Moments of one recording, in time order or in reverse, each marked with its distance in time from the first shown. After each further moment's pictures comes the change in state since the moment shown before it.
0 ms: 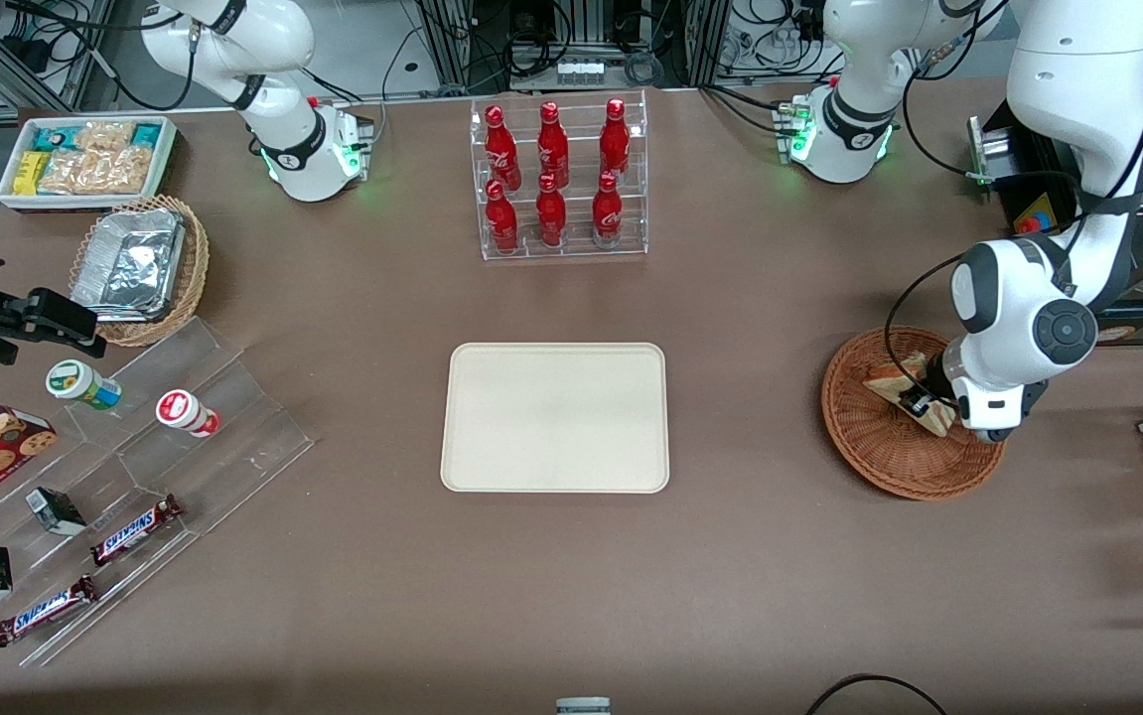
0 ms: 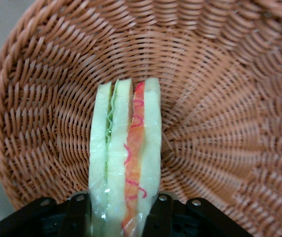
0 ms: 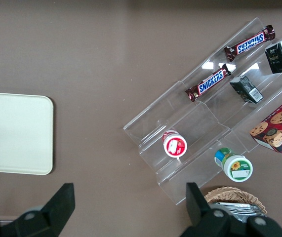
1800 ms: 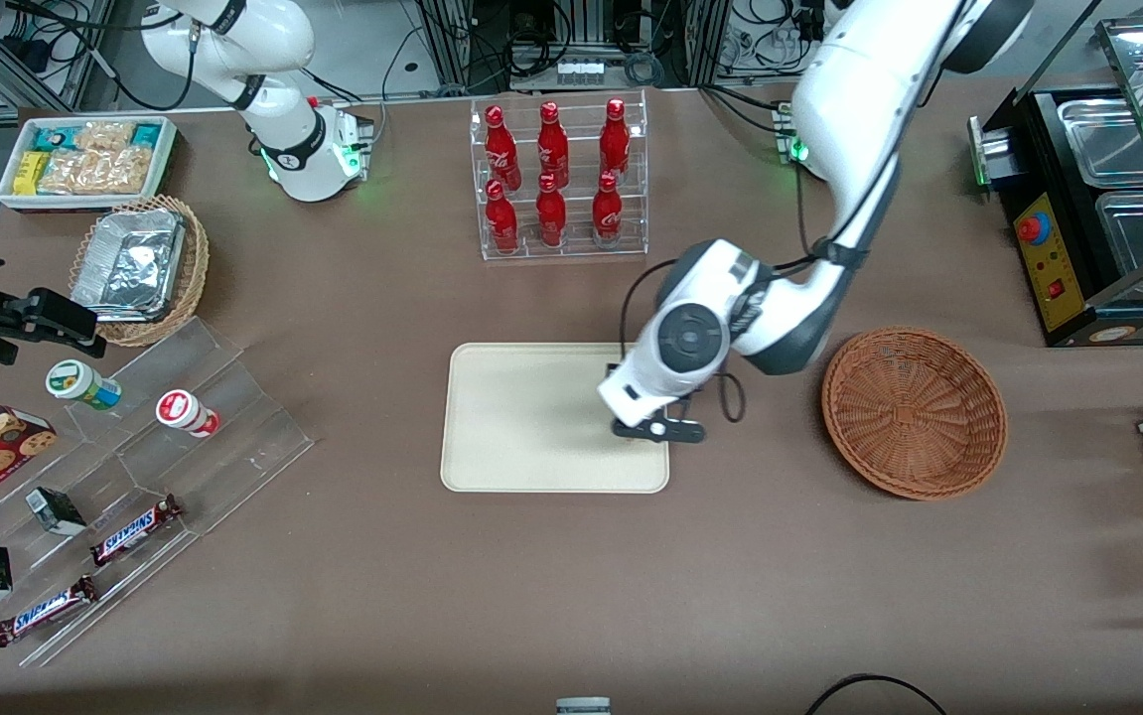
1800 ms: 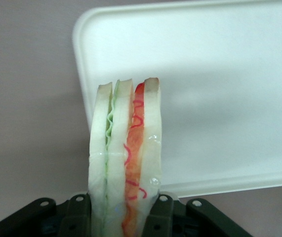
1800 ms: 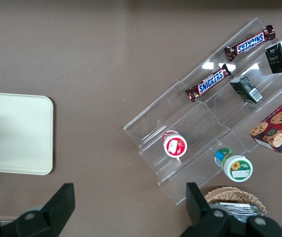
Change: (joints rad) arm -0.437 0.344 -0.283 0.653 -0.017 -0.308 0.225
